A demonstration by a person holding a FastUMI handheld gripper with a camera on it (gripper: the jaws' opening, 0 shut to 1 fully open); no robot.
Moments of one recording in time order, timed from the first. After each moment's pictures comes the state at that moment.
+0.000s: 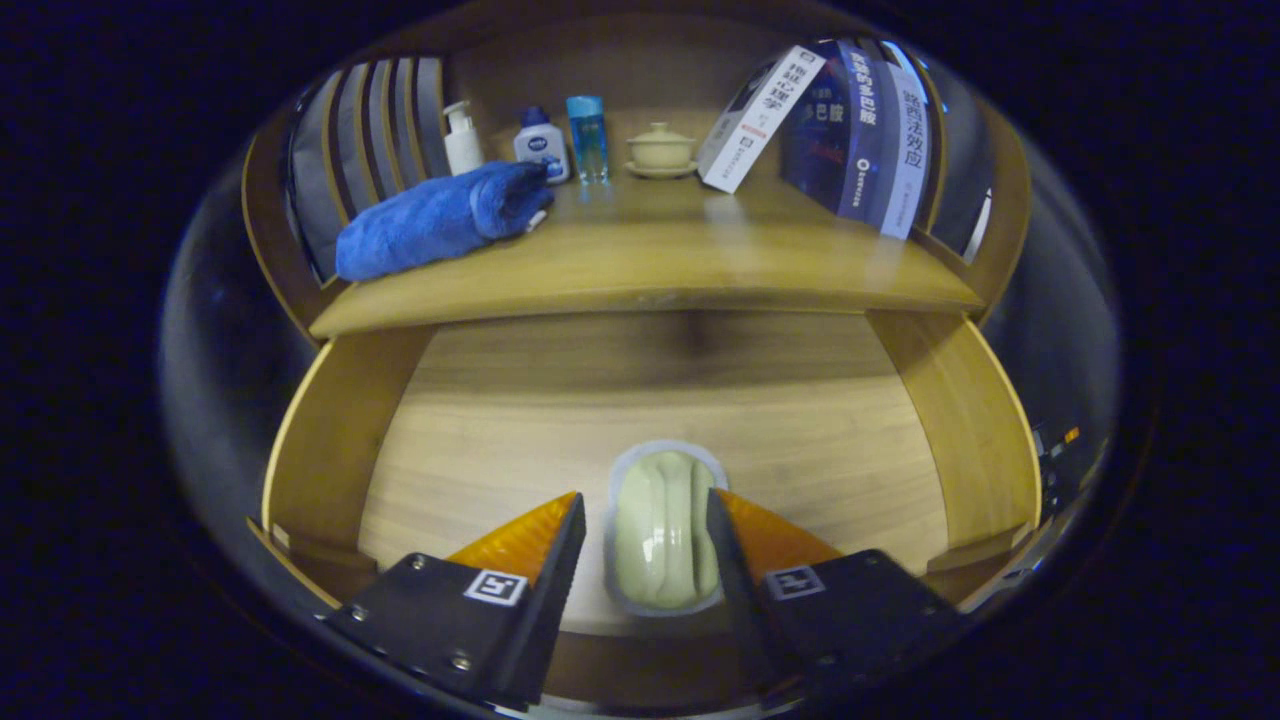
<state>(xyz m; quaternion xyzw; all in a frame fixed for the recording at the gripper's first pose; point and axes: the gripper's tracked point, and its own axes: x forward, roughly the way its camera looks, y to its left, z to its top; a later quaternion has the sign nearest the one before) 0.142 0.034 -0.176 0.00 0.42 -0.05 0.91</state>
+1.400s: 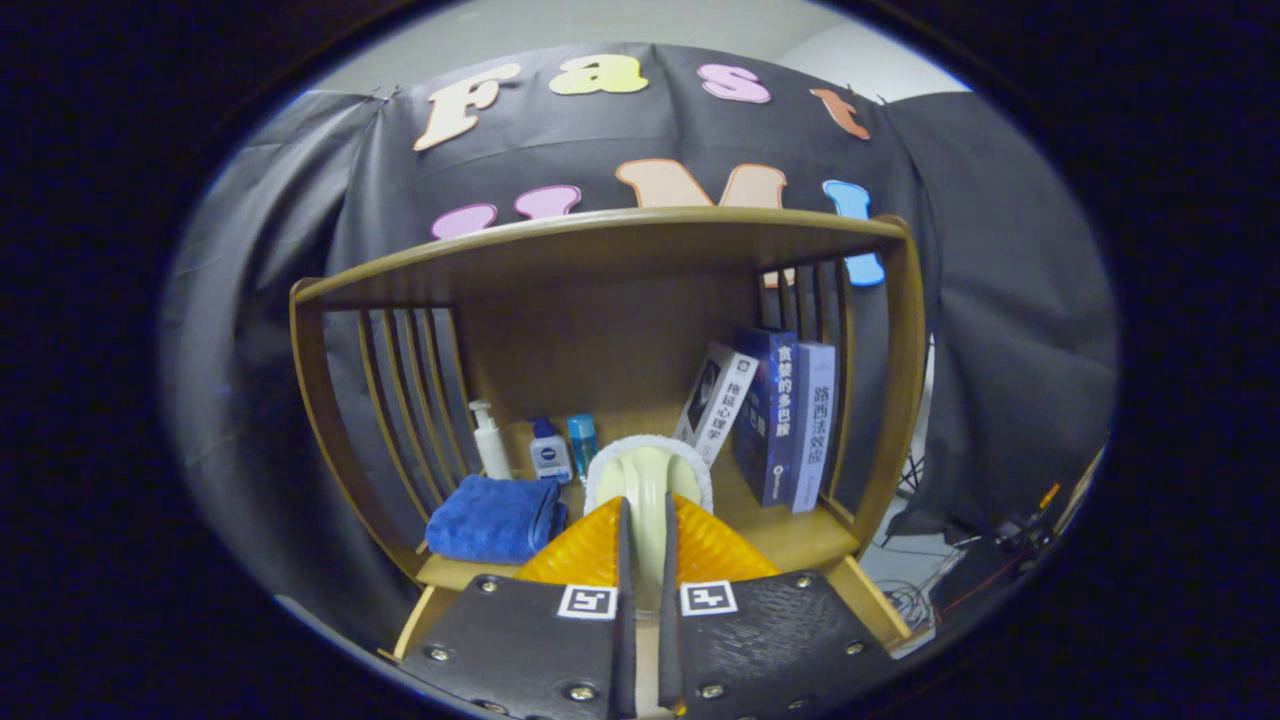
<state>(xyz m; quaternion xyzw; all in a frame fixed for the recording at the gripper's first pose) 0.188 0.027 0.130 0.02 0.07 -0.06 1.00</state>
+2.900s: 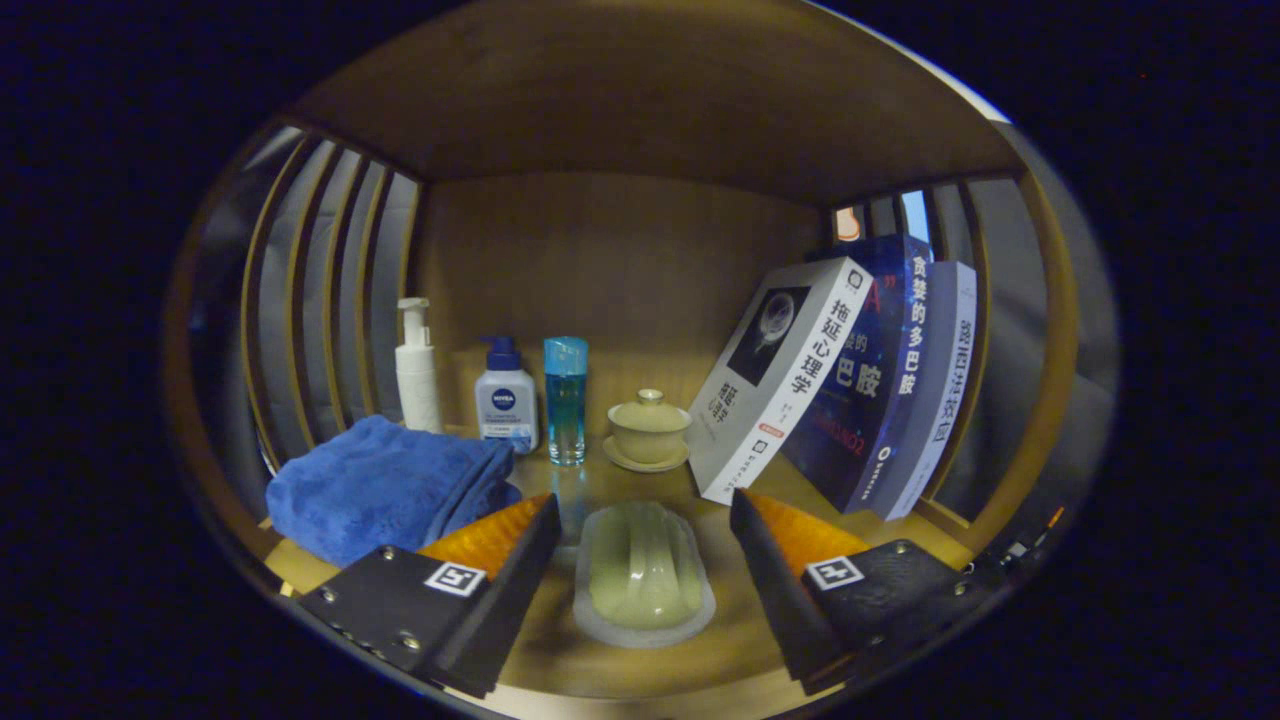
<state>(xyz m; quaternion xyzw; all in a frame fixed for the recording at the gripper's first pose) 0.333 0.048 -0.003 -0.04 0.09 -0.09 0.99</state>
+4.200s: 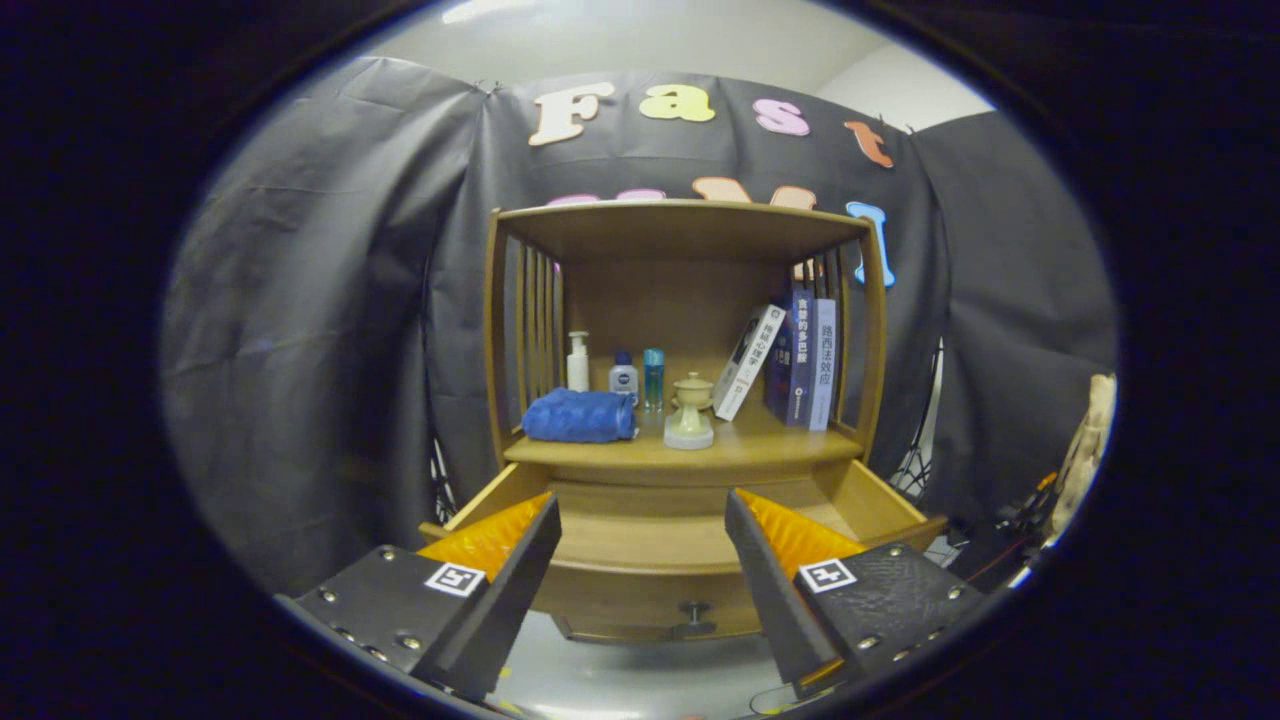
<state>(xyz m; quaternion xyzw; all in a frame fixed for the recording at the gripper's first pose) -0.041 0.094 0.004 -0.01 0.04 0.00 1.00</state>
